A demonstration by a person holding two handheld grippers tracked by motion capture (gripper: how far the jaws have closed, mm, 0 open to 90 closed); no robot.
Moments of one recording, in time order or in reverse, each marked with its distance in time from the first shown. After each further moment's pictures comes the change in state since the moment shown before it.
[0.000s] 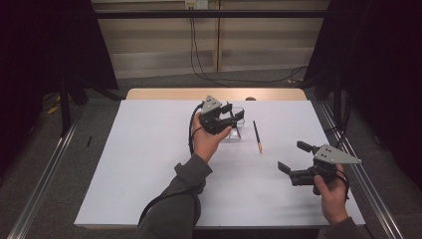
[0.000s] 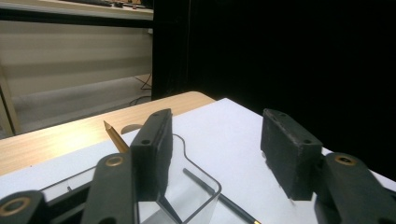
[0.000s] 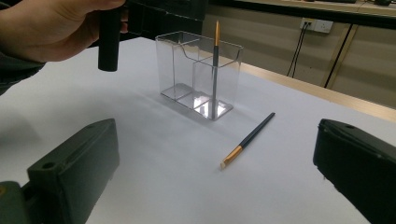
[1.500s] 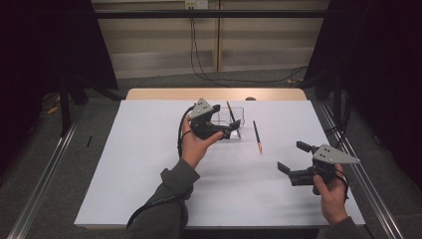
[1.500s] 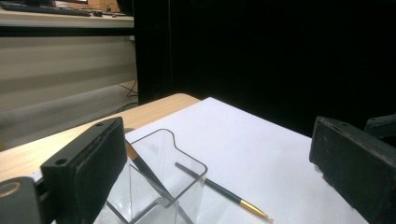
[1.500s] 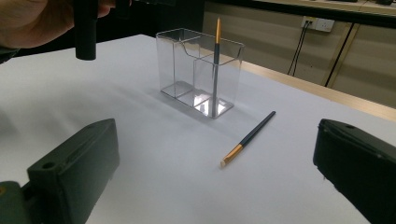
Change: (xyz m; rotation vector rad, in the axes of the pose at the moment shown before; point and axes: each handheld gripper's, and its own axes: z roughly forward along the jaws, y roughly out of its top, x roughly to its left) left arm 0.004 0.002 -0.032 -0.008 -0.090 0.048; right arm 0.000 -0.001 0.001 0.010 -0.001 -0.012
